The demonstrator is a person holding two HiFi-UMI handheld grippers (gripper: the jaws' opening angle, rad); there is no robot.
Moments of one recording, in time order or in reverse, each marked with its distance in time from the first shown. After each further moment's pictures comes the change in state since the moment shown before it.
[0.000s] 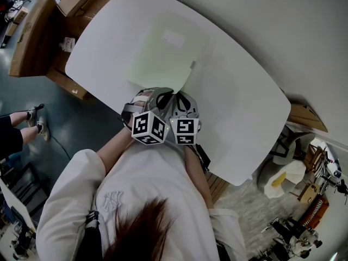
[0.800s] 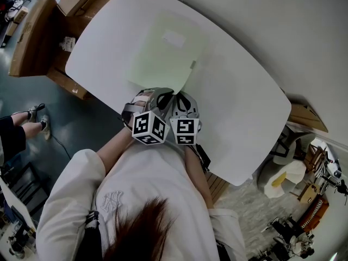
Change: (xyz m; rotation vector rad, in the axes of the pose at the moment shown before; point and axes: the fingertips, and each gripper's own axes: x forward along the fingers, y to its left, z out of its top) left arm 0.003 -0.002 -0.003 0.005 0.012 -0.016; right arm 0.001 0.000 0.001 0.002 0.004 0.001
